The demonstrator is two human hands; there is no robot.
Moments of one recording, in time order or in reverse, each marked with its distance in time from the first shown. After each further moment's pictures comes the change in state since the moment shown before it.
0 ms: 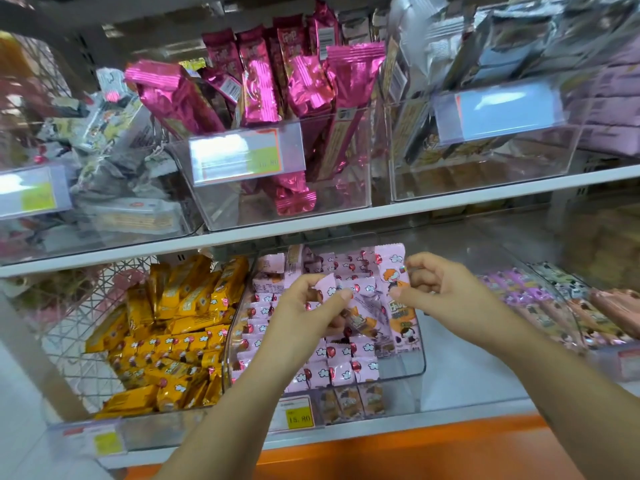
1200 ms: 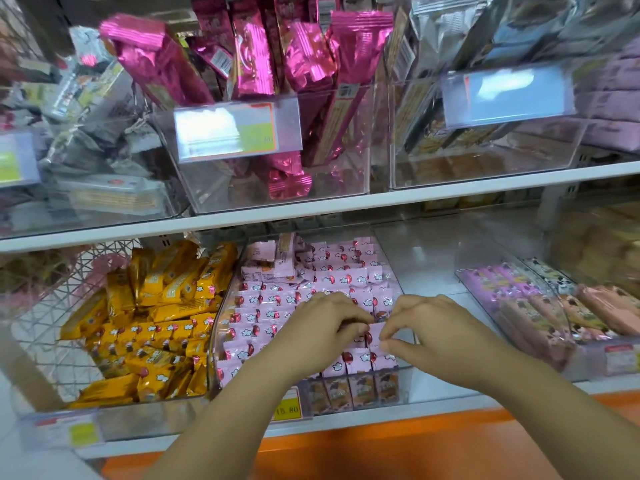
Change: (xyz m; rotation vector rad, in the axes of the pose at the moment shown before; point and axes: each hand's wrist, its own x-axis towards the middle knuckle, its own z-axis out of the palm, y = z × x) left_hand 0.019 -0.027 0.014 0.842 -0.369 0.307; right_hand -0.020 0.017 0.011 -0.914 -0.235 -0.144
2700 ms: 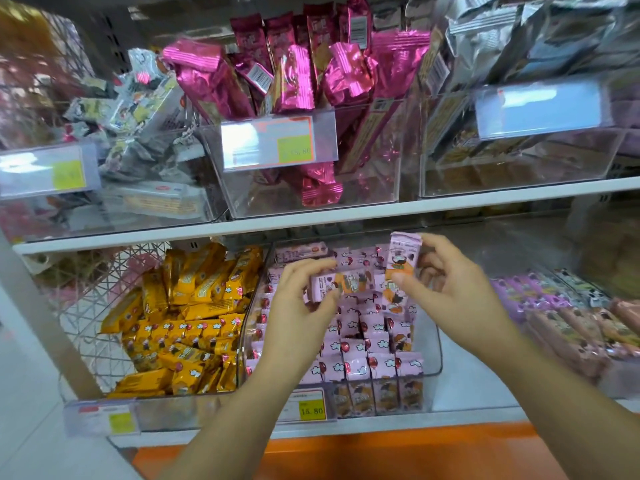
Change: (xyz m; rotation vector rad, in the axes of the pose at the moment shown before) left_hand -0.034 0.001 -0.025 -0.462 0.665 -0.087; right_hand 0.028 -0.014 -0.009 0.683 0.521 0.024
